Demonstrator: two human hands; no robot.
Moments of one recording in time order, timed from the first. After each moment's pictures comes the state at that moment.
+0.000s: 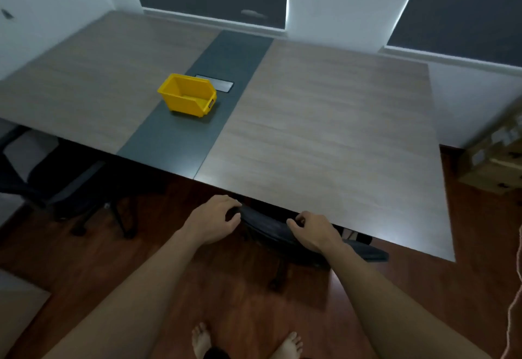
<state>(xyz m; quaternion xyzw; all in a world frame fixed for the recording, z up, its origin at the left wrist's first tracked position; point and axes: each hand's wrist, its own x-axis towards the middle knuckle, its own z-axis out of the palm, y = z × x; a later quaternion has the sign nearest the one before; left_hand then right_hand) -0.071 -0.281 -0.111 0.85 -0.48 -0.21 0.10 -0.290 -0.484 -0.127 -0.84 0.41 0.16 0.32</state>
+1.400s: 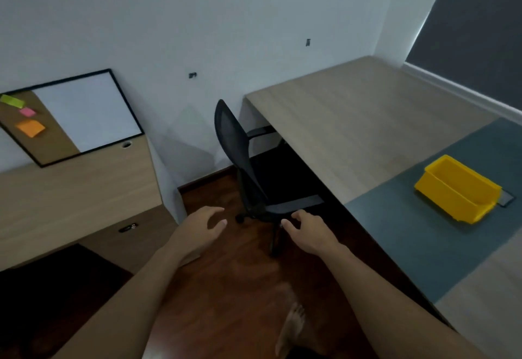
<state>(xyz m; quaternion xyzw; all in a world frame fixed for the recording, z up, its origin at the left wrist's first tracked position) 0.300 0.310 -0.072 0.95 -0.04 -0.14 0.27 0.307 -0.011 -0.096 -0.93 0.02 0.18 0.31</state>
